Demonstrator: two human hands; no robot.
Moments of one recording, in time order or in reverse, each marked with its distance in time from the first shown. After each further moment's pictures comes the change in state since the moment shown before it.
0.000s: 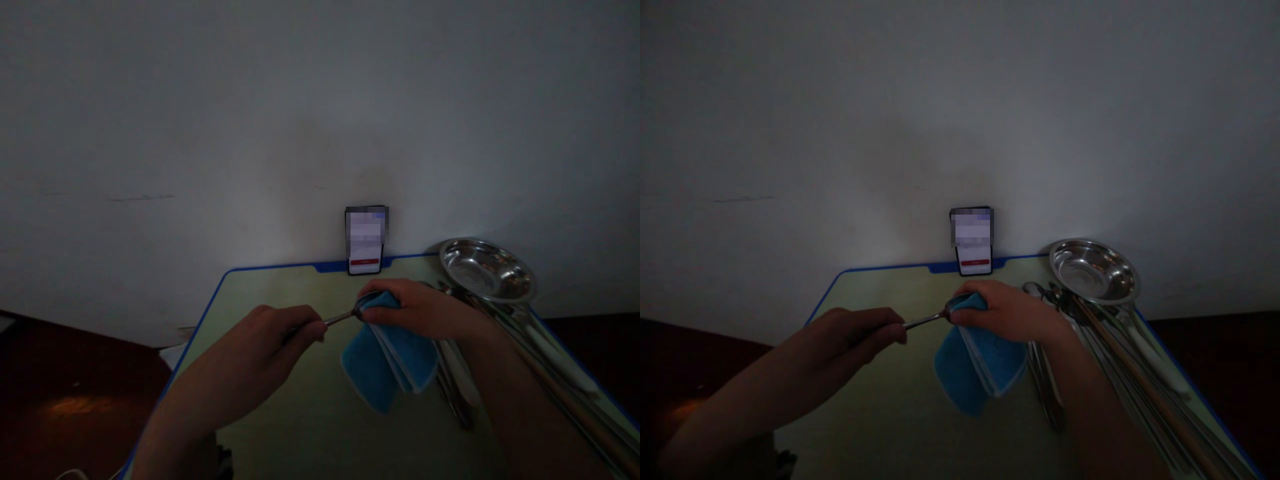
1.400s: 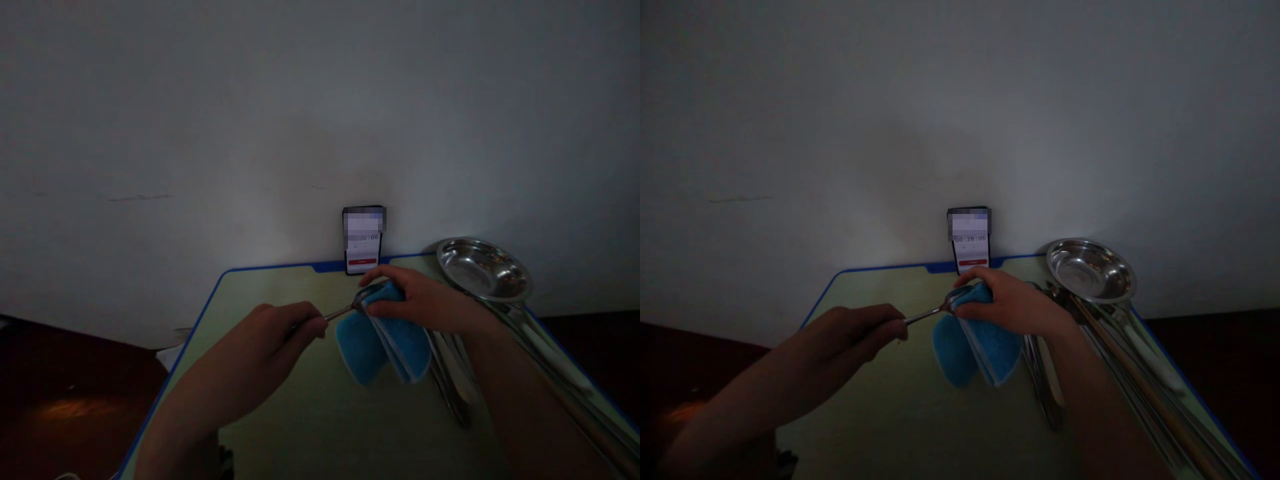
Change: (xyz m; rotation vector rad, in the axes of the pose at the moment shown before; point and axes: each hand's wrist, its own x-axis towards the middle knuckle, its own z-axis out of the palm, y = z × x) left_hand 0.001 0.004 0.000 -0.028 0.047 0.005; right_hand -0.005 0.001 -0.006 0.090 0.078 0.065
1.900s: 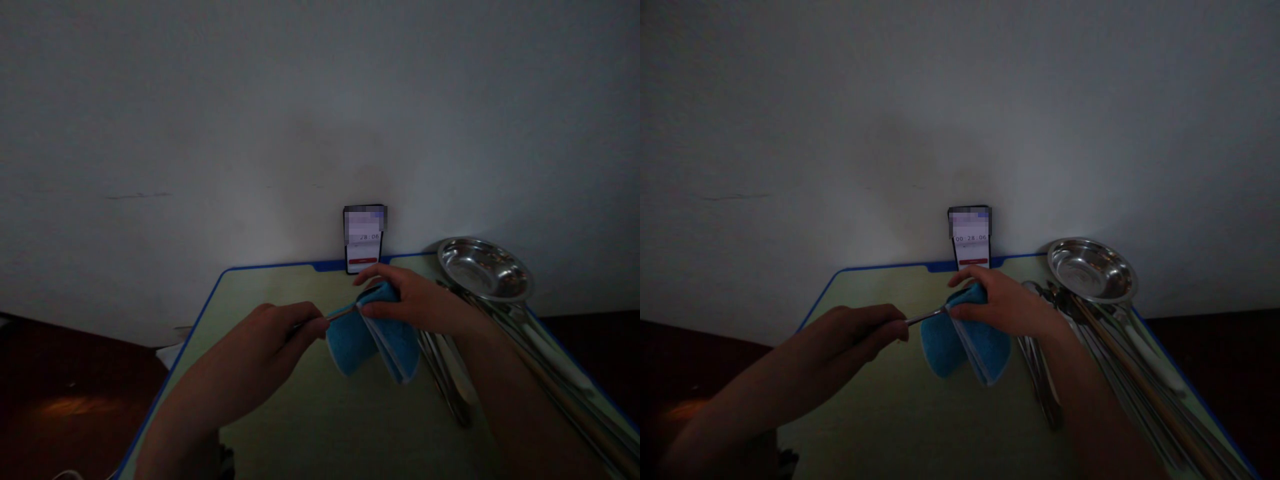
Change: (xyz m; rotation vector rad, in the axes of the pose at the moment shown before) left_hand 0.002 0.001 0.003 -0.012 -0.043 -0.001; right_hand 0.004 0.000 0.006 -0.021 0.029 -0.015
